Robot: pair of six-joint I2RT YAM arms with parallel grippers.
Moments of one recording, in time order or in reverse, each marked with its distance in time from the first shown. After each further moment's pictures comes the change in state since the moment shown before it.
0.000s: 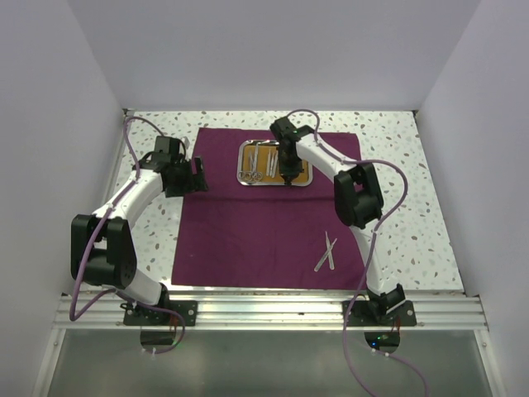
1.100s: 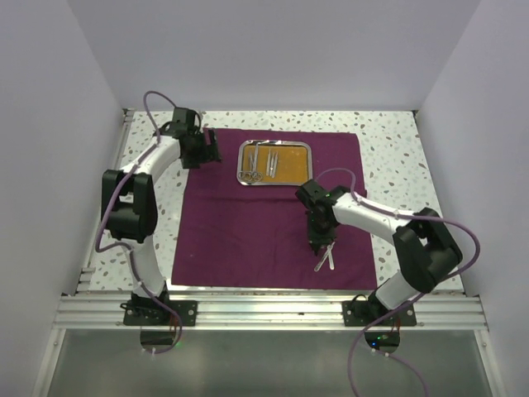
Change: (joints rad) left arm -0.023 0.405 0.420 0.013 0.037 -0.058; right arm 0.129 -0.782 -1.052 0.070 -0.090 0.230
